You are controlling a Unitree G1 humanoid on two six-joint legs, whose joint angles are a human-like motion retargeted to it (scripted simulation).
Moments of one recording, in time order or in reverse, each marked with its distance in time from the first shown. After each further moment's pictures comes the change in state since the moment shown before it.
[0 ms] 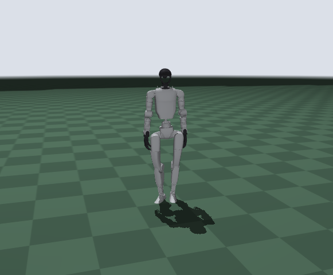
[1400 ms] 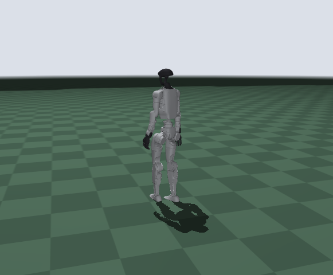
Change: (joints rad) left arm -0.185 -0.020 -0.197 -0.219 0.053 -0.090 0.006; right arm -0.049 0.003 0.018 -0.072 0.023 -0.006 0.037; waist -0.085 0.063 0.163; left_leg -0.207 -0.055 -0.350 0.134 0.081 -0.294; right_leg -0.010 0.122 0.304 0.145 0.014 -0.147
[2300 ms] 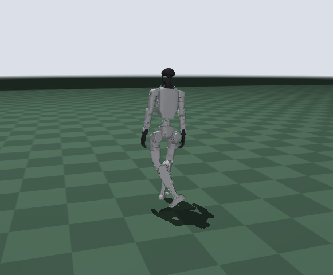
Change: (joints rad) left arm 0.087 0.038 0.096 0.119 -0.047 0.102 0.028; right arm 0.039 -0.017 -0.215 0.141 0.333 0.005 -0.034; waist -0.186 0.023 -0.145; left_leg 0.409 0.266 1.234 0.196 -0.023 0.084; right_leg -0.082 -0.095 -0.742 -0.179 -0.069 -0.048
